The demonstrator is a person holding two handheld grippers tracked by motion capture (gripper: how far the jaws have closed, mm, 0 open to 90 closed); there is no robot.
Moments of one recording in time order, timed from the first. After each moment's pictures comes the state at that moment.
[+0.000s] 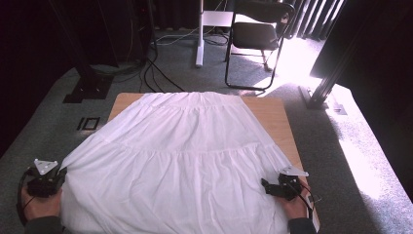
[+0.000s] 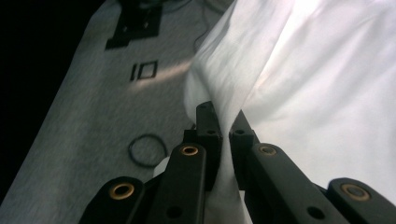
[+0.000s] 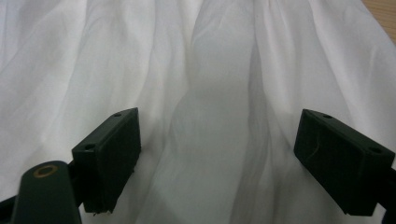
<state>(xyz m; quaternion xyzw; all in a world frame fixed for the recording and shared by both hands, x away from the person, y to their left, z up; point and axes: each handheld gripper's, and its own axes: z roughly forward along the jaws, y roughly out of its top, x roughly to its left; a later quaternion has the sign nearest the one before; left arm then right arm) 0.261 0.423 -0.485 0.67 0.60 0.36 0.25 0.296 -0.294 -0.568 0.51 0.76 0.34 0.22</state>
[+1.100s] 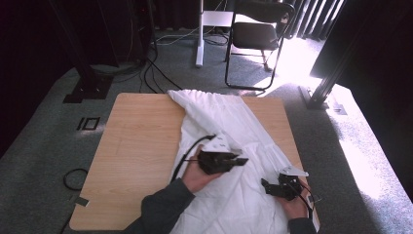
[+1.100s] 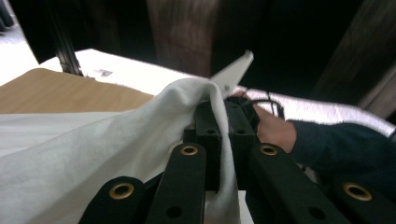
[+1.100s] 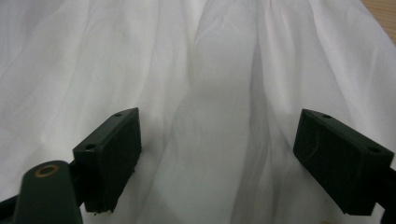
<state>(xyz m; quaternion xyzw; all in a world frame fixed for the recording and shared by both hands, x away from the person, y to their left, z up) 0.311 -0.018 -0.412 0.85 0.11 0.03 0.52 0.296 -0.294 -0.568 0.51 0.76 0.34 0.22</state>
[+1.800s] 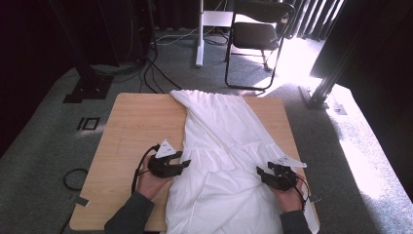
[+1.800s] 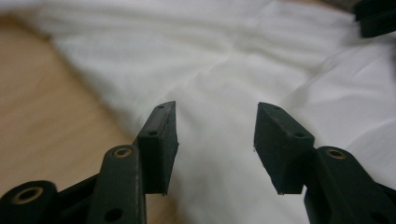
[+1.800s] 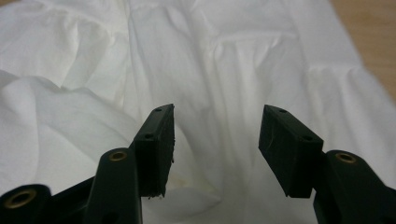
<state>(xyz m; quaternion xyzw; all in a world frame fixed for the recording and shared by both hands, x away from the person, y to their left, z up) 0.328 0.157 -0.500 0.82 0.36 0.15 0.42 0.302 -0.261 -0.521 0.51 0.74 0.39 0.20</state>
